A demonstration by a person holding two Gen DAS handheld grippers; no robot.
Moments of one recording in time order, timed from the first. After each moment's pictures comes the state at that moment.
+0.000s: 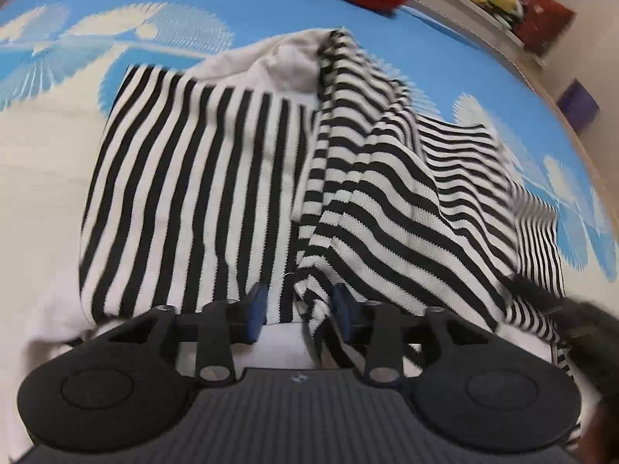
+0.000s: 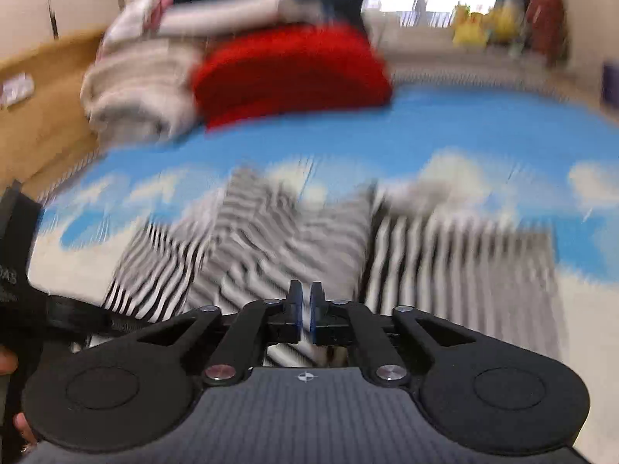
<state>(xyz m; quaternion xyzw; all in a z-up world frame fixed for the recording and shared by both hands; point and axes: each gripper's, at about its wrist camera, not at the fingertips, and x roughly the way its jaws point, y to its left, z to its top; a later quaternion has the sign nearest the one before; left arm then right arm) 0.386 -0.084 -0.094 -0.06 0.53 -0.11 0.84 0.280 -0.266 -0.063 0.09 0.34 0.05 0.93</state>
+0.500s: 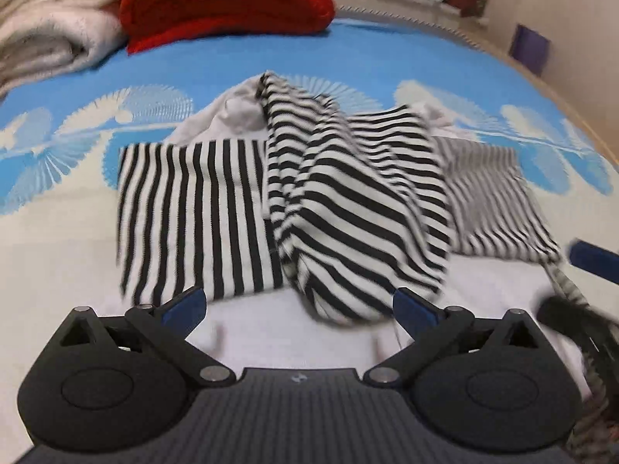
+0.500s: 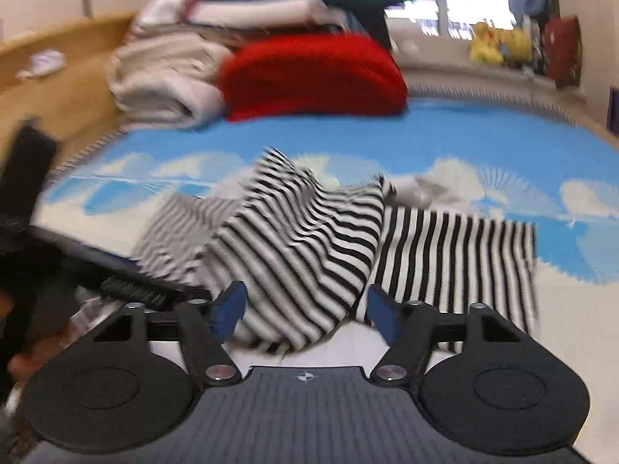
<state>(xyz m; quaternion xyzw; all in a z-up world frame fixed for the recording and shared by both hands) 0.306 -0.095 -0.042 0.06 0.45 -0.15 0.88 0.183 -0.257 -0.030 0.04 0.30 0.07 0.95</state>
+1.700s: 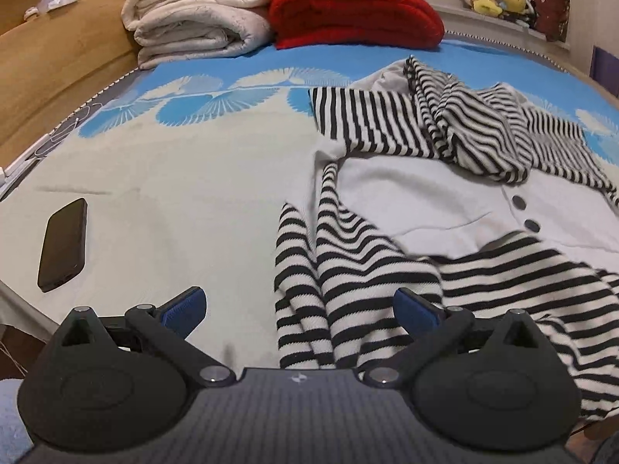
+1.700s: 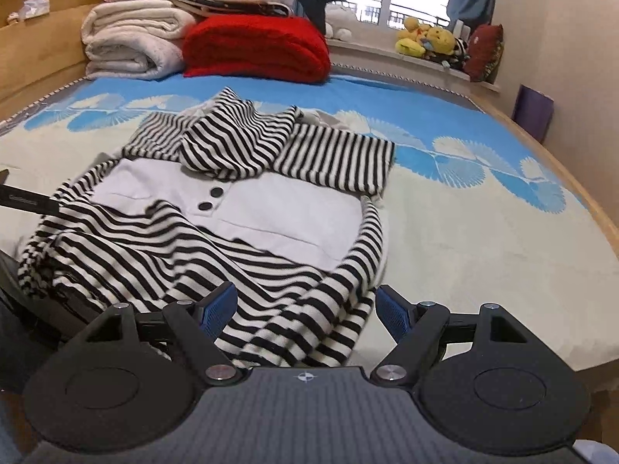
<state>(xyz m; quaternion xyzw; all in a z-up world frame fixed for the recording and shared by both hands) 0.131 0.020 -0.049 0.07 0.42 0.03 0.91 -0.045 -0.254 -0.024 -0.03 0.35 -0.06 0.93</state>
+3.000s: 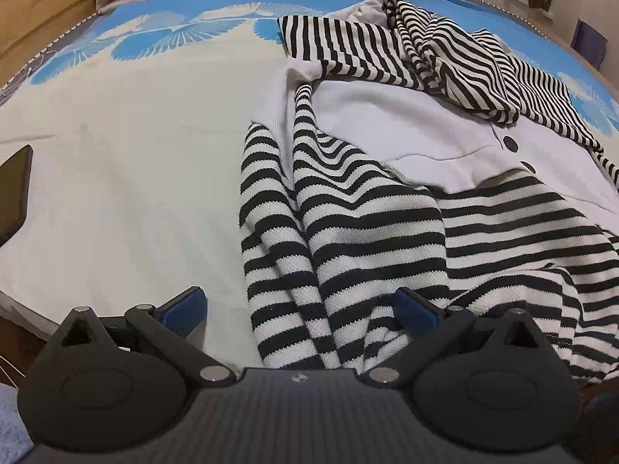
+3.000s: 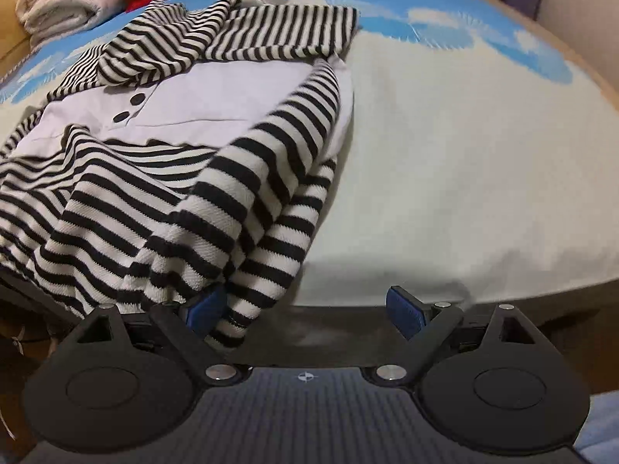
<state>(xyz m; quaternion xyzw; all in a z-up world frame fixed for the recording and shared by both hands) 0.145 0.030 -0.090 0.04 0.49 -0.03 0.87 -0.009 -0.317 -0.119 0.07 0.47 -0.08 0.87</state>
